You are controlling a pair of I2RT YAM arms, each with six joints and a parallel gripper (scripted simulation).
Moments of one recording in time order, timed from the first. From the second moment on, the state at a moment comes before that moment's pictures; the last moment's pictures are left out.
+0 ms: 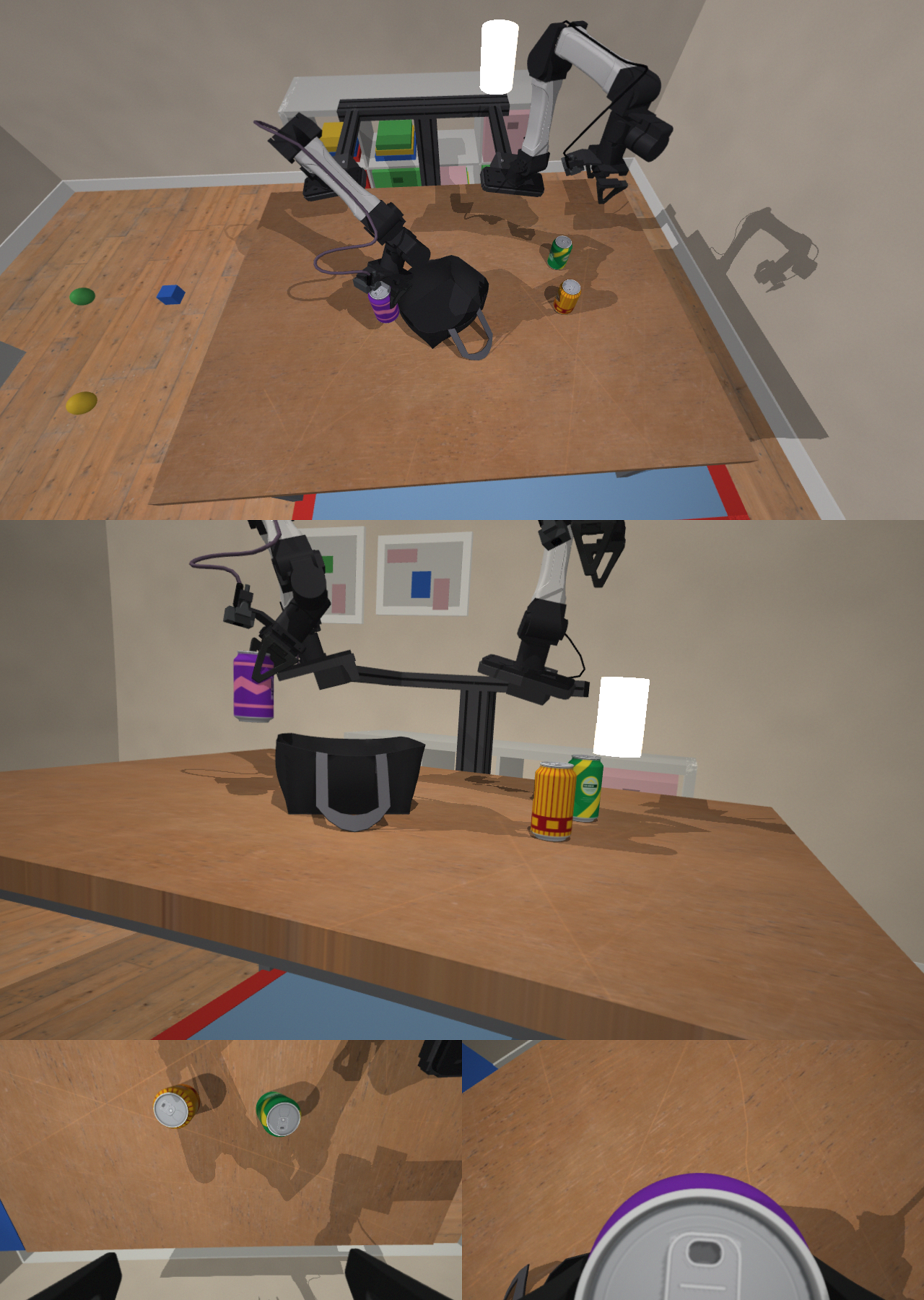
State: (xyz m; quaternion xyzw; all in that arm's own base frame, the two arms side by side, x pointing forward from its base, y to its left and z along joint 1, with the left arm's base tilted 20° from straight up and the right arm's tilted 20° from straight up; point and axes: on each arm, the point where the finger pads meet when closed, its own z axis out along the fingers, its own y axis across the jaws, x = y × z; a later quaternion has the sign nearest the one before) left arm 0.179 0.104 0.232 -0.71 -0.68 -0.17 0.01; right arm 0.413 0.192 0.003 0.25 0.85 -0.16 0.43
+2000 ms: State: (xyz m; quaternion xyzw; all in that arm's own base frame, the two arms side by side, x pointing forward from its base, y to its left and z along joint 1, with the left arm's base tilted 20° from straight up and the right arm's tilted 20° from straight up) left arm 0.179 0.104 0.232 -0.71 -0.68 -0.17 0.01; right arm 0.389 0.285 -0.026 0.26 0.85 -0.16 0.44
